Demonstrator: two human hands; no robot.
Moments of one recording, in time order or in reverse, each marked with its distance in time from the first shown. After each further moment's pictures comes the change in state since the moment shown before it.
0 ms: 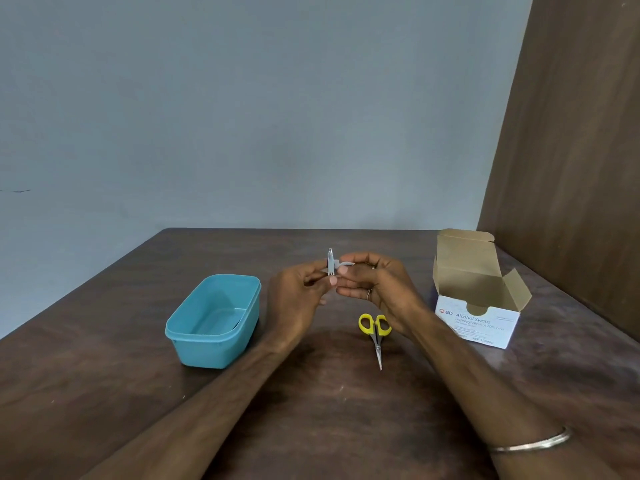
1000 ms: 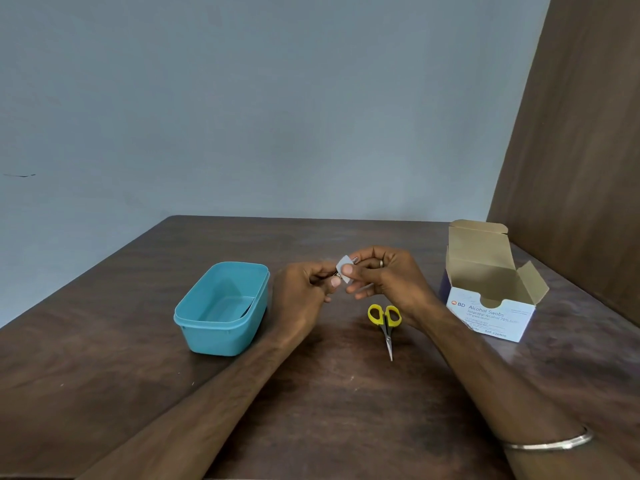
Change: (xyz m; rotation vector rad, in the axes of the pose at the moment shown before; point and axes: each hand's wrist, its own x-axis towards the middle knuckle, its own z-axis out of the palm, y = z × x) left_hand -0.002 -0.017 -0.004 -0.012 -0.034 -0.019; right_hand -0.004 0.002 0.001 -0.276 -0.020 -0.066
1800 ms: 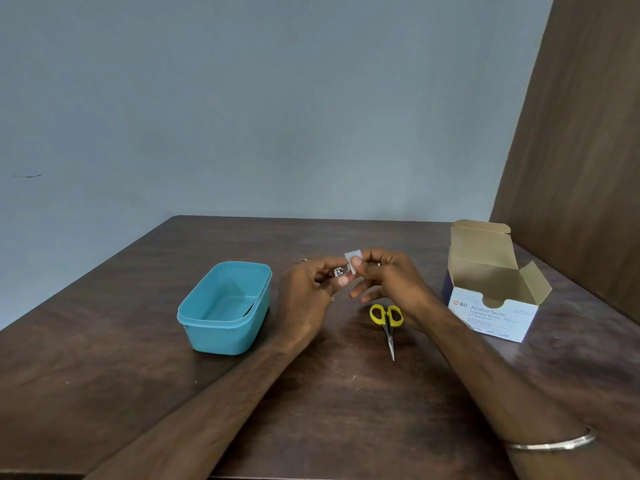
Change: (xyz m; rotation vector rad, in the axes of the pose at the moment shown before) left_hand -0.009 0.014 0.002 -0.022 0.018 0.105; right_hand 0.002 0.004 -0.001 -0.076 -0.042 0.020
